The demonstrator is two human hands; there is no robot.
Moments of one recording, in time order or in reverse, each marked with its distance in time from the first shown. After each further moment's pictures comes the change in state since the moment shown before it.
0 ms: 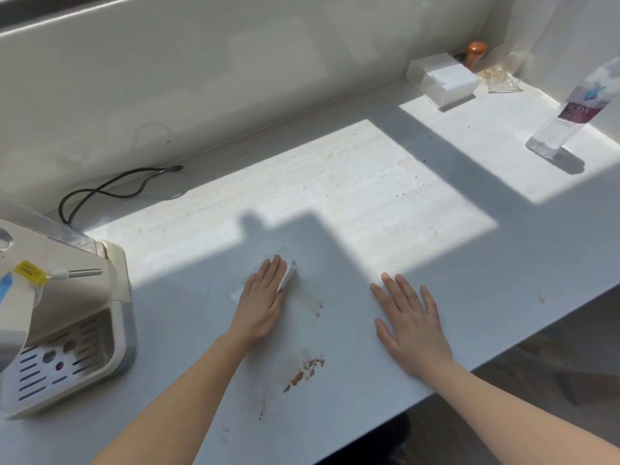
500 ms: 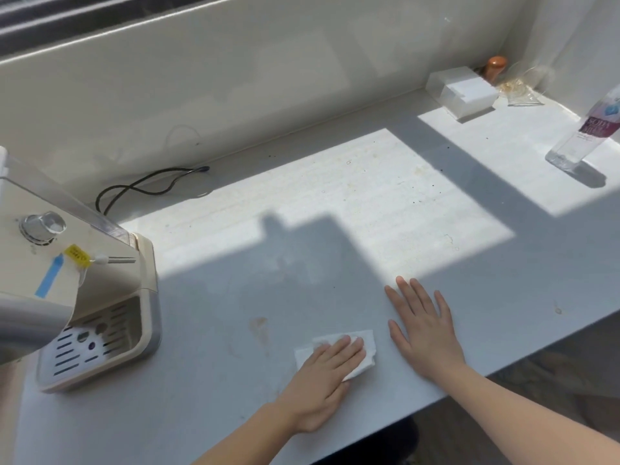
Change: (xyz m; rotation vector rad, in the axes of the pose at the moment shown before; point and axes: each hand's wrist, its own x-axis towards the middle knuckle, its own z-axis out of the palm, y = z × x) left_hand -0.096 0.066 0.045 -0.077 -0.337 0.329; right_hand -0.001 0.000 -0.002 0.000 0.014 0.014
